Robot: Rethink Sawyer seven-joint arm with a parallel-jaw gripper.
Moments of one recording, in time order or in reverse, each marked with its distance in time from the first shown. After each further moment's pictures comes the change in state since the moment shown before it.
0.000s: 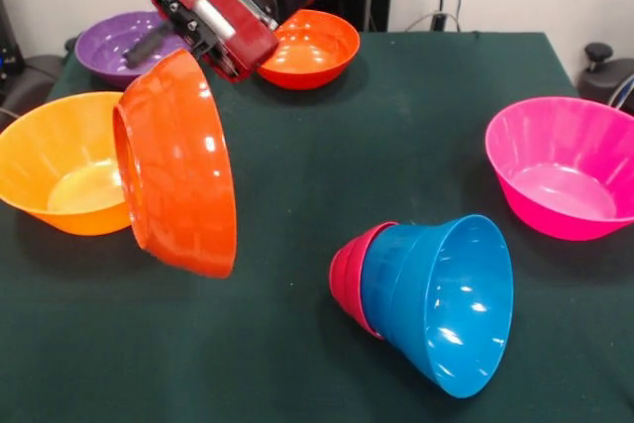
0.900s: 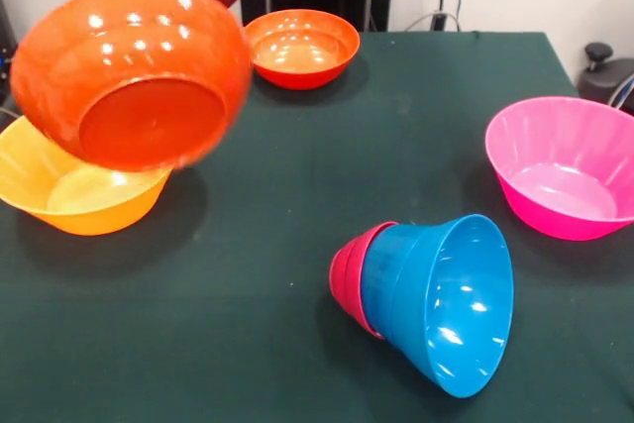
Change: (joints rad) arm -0.047 -0.171 -0.001 0.001 -0.194 0.103 0.000
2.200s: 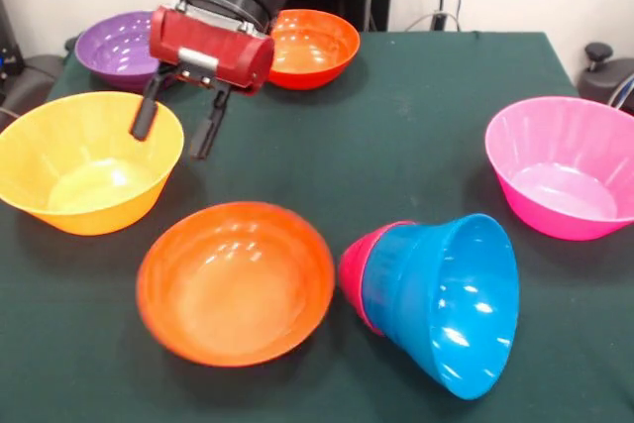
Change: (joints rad) arm -0.300 -0.308 0.525 0.011 -0.428 0.522 0.254
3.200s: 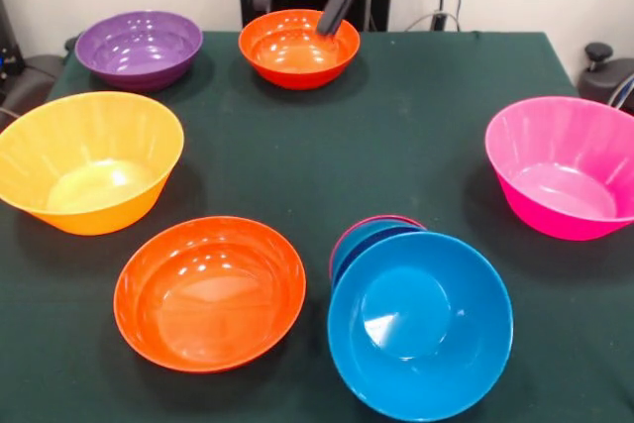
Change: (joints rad) arm 0.434 -0.072 -0.338 0.029 0.251 0.164 0.008
